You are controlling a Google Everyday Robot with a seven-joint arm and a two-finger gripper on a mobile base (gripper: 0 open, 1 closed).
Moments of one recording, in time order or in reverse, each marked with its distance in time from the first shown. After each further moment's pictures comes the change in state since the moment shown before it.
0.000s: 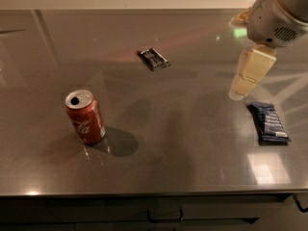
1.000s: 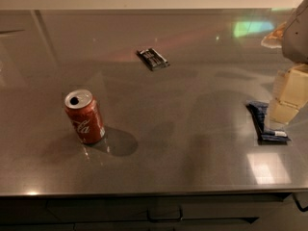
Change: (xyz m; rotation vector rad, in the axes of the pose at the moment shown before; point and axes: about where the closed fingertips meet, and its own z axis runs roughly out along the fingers) arm 0.044 0.061 -0.040 -0.060 0.172 0.086
